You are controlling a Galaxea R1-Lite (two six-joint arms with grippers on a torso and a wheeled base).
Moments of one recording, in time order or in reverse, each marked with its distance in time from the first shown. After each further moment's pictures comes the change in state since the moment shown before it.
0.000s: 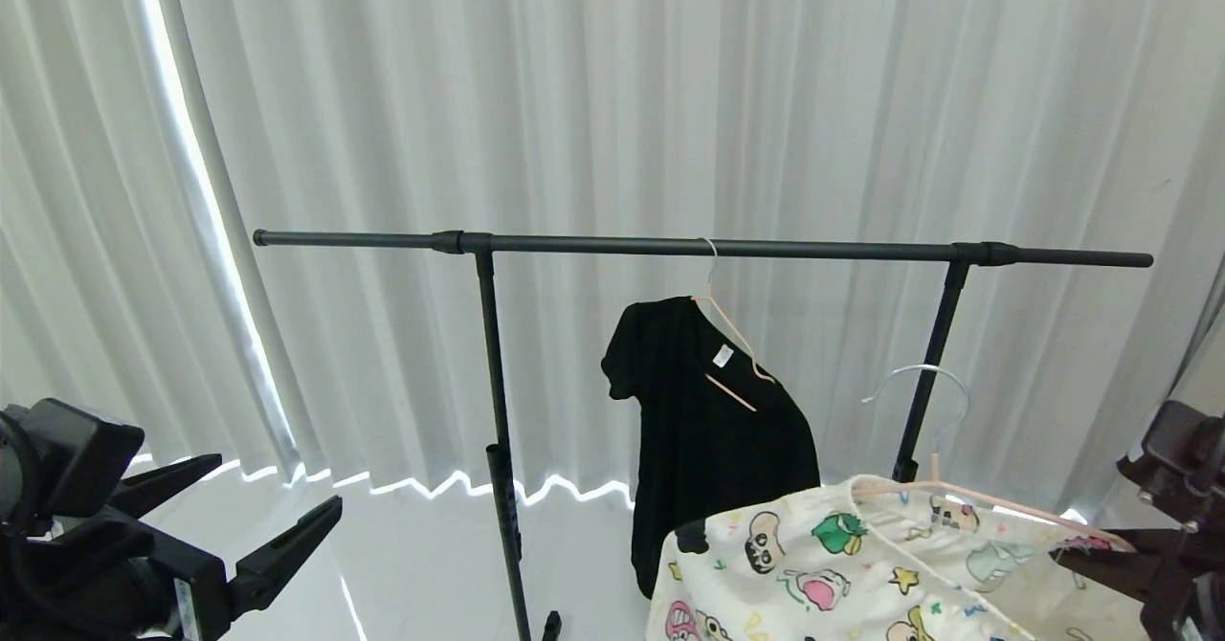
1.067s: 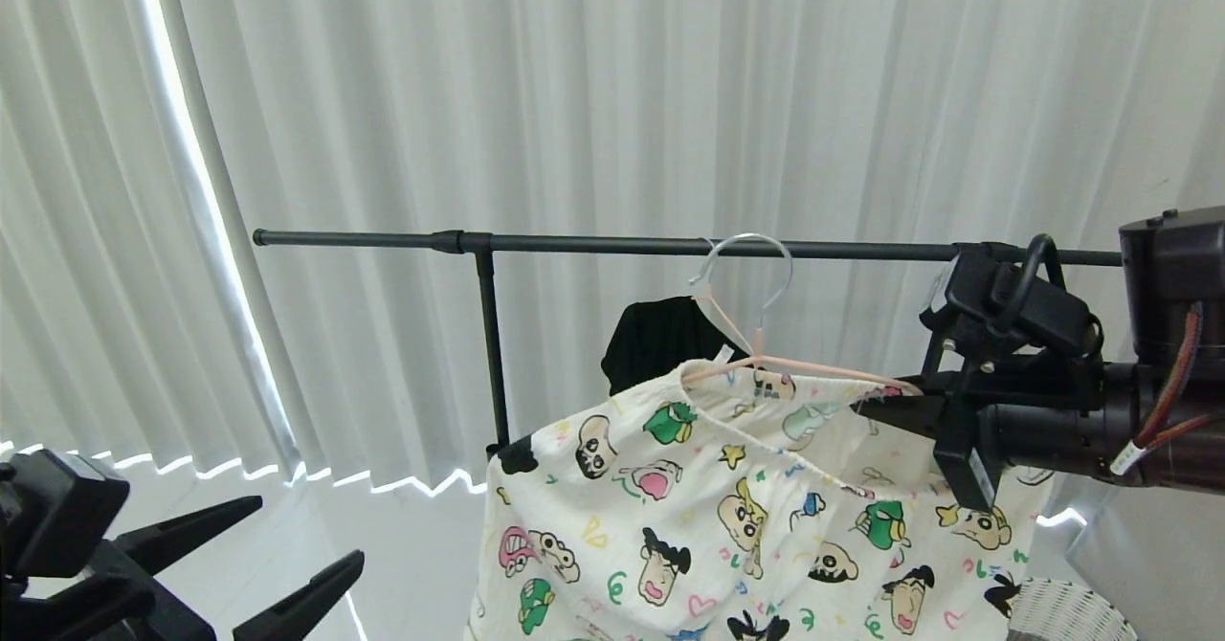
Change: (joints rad) left arm -0.027 -0.067 0.064 -0.002 -0.171 -0.094; right arm 0.132 0.353 -0.267 -0.301 0.183 -0.122
